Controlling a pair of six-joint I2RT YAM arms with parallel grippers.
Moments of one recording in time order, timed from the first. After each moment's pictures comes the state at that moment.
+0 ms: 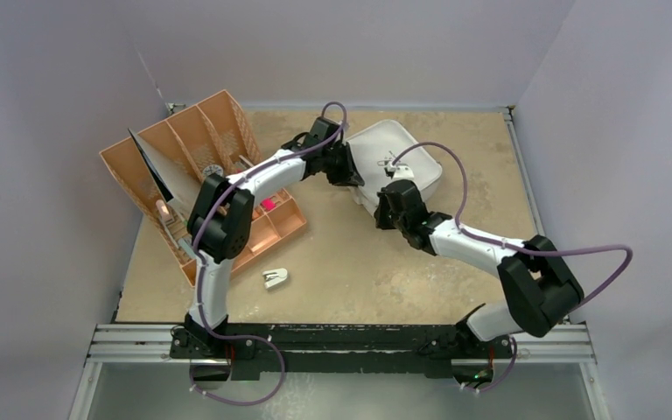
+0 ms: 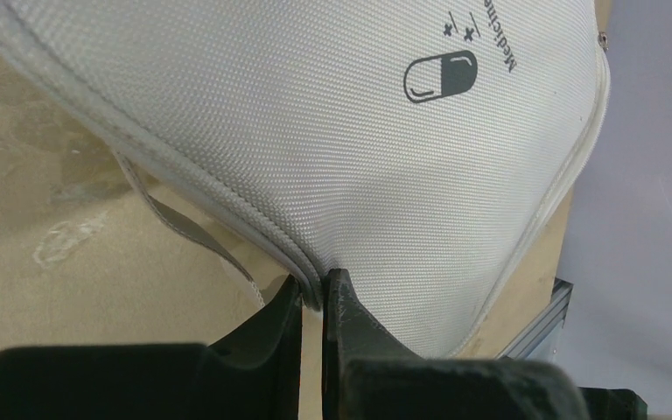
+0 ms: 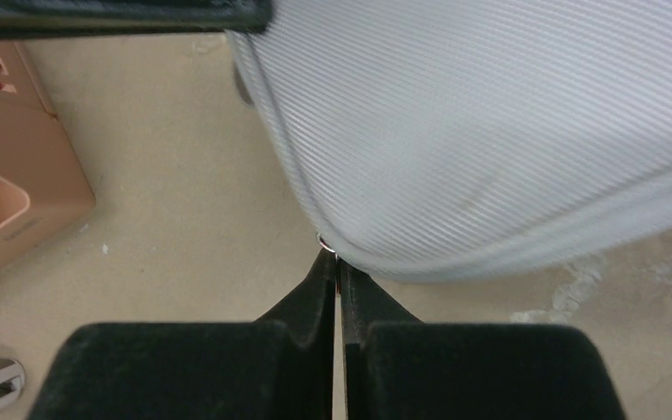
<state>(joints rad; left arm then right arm) -0.55 2.10 1.65 -0.36 0.30 -0.73 0.61 1.46 0.75 0.03 0.18 0.47</state>
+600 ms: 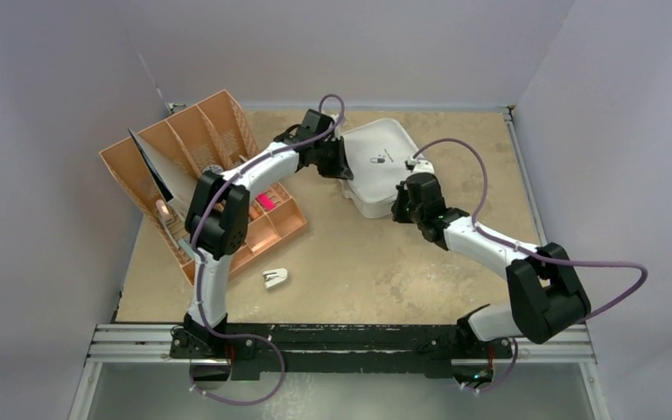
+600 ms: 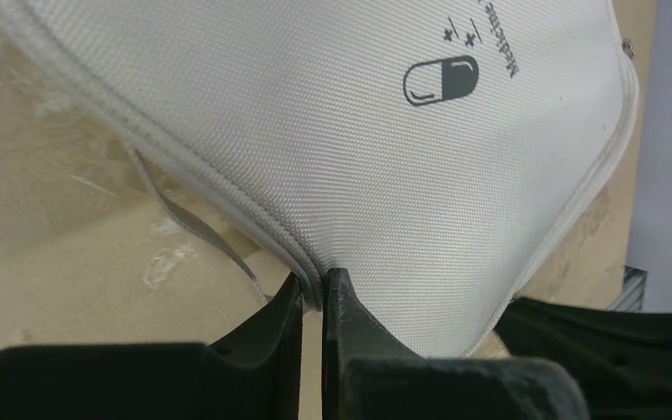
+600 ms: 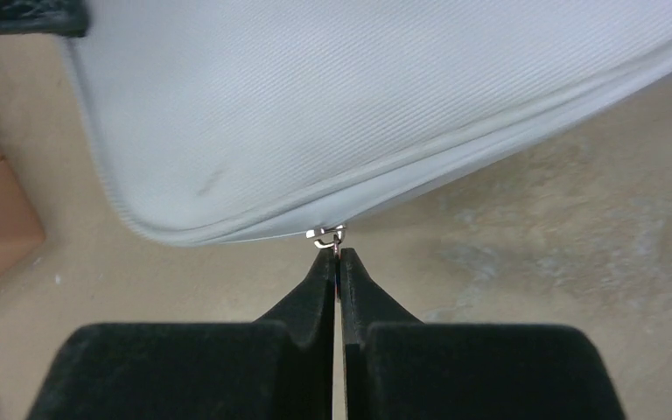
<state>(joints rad) -0.51 2.11 1.71 -0.42 0.30 -0.54 0.49 1.40 0.73 -0.03 0.13 0.43</state>
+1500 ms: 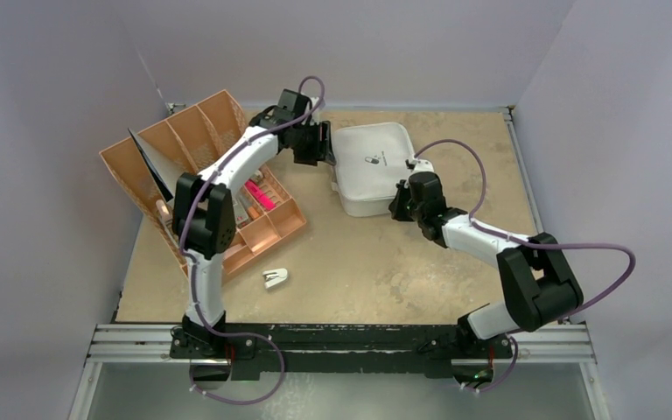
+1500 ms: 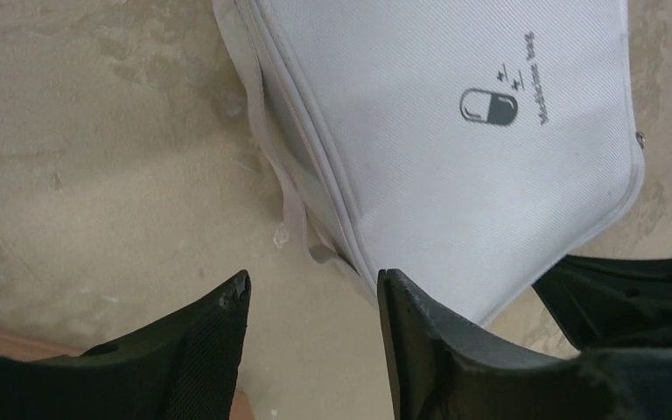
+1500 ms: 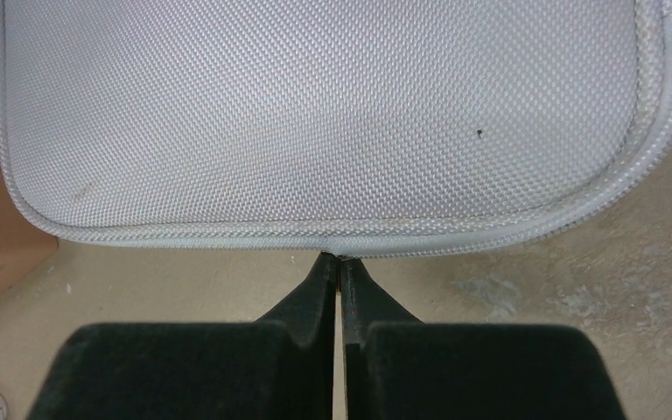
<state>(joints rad) -0.40 2.10 1.86 -0.66 0.30 -0.36 0.42 1.47 0.71 0.10 0.04 0.43</state>
